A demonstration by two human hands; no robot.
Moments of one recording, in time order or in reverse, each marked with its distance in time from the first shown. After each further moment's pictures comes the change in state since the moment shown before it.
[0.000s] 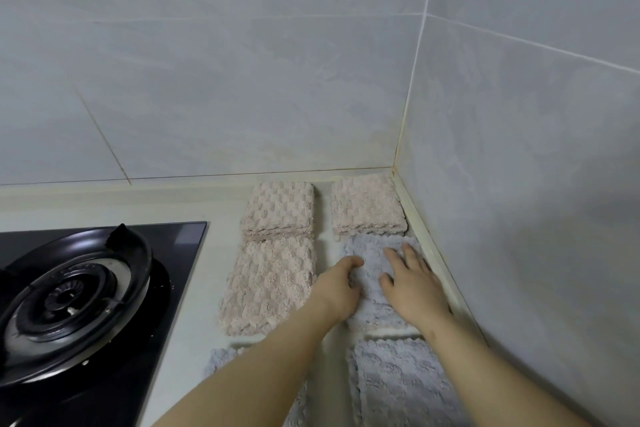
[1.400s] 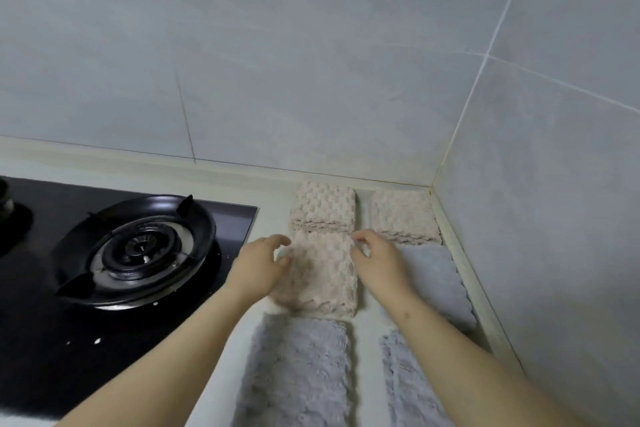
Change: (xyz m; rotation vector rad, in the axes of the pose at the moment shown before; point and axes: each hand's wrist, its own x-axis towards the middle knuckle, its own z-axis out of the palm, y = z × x) left_hand -0.077 -0.078 -0.134 0.269 0.357 0.007; right_hand -0.038 -0.121 -0.005 0.530 0.139 -0.229
